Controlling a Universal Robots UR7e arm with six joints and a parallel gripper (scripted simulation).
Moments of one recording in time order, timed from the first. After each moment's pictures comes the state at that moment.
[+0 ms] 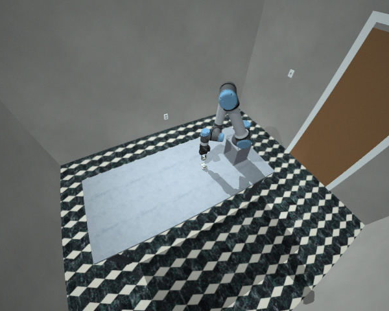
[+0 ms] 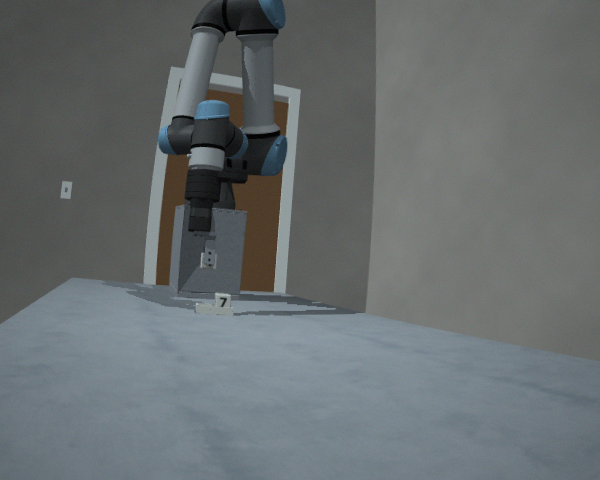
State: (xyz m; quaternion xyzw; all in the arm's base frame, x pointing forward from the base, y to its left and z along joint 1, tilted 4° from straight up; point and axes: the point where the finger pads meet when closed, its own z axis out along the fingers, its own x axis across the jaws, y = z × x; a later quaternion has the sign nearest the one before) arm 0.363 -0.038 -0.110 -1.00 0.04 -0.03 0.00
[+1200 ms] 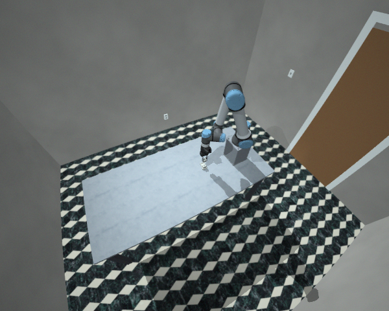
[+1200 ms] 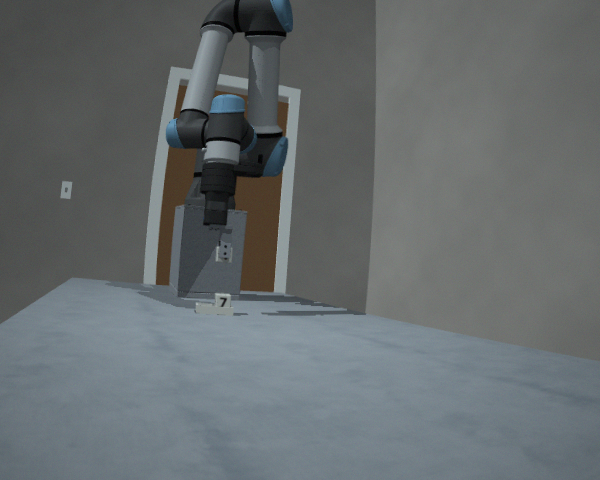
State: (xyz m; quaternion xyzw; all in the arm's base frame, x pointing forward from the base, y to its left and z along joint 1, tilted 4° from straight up) arm 0.368 -0.007 -0.094 -1.00 0.04 -0.03 0.00
